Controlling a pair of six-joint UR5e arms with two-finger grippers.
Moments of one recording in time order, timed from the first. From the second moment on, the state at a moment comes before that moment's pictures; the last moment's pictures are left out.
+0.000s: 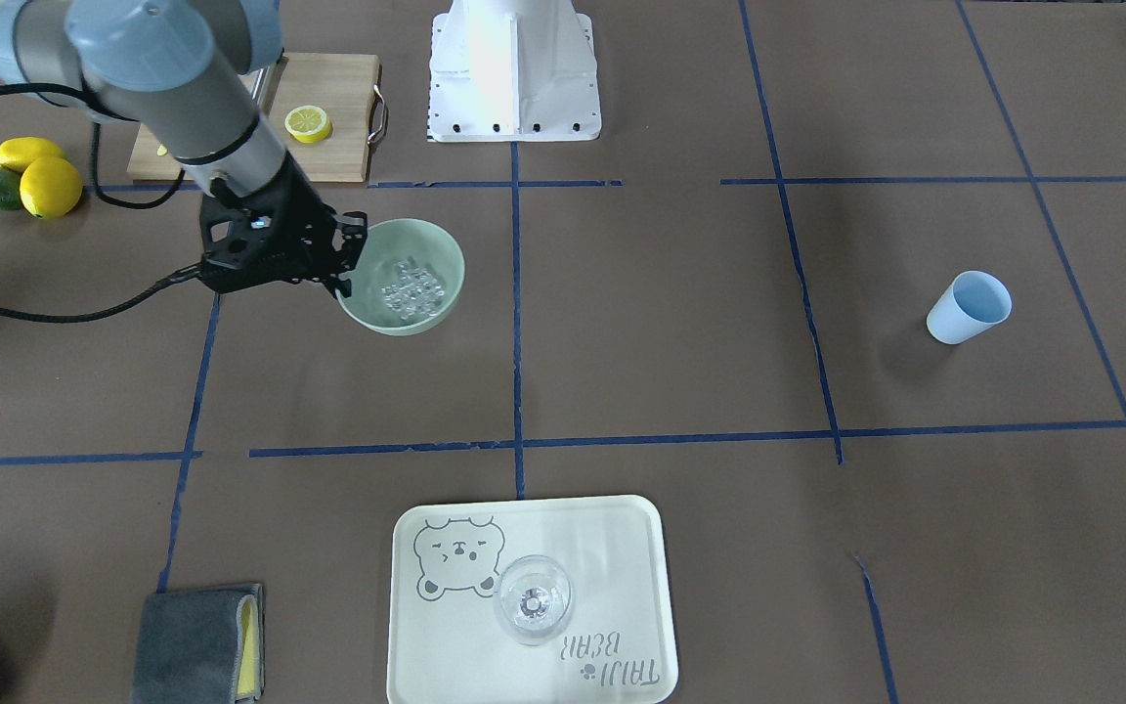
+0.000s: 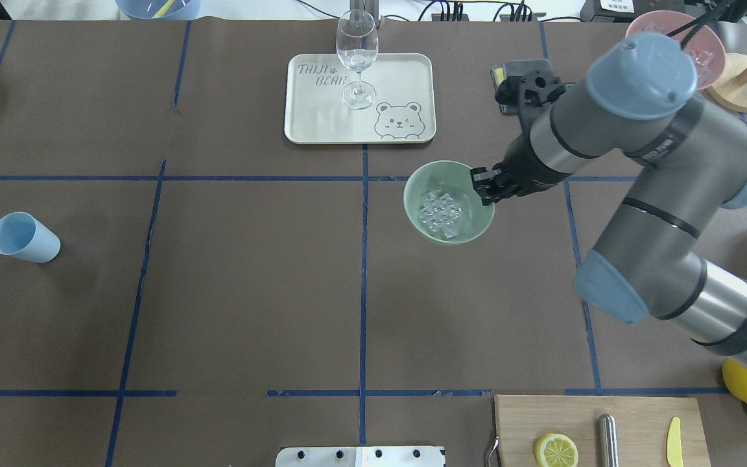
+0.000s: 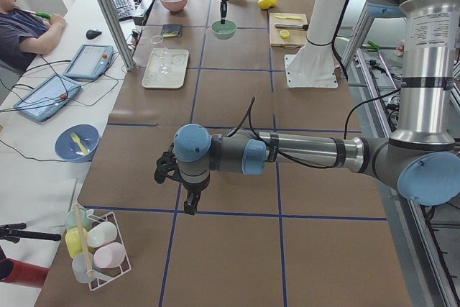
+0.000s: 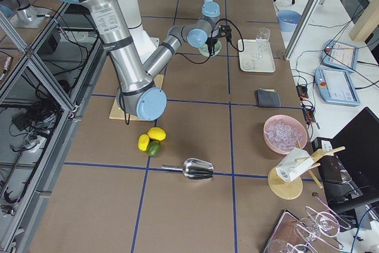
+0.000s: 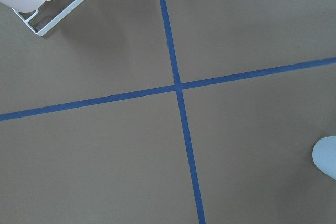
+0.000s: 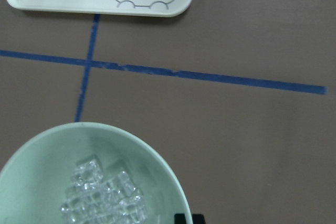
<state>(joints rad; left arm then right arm) -1.61 -1.54 -1.68 -1.59 -2.39 0.14 0.79 -1.18 1.93 -1.47 2.13 0.92</state>
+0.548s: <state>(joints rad) -1.61 -1.54 -1.68 -1.59 -2.39 0.15 0.96 -1.60 1.97 -1.30 2.23 0.68</state>
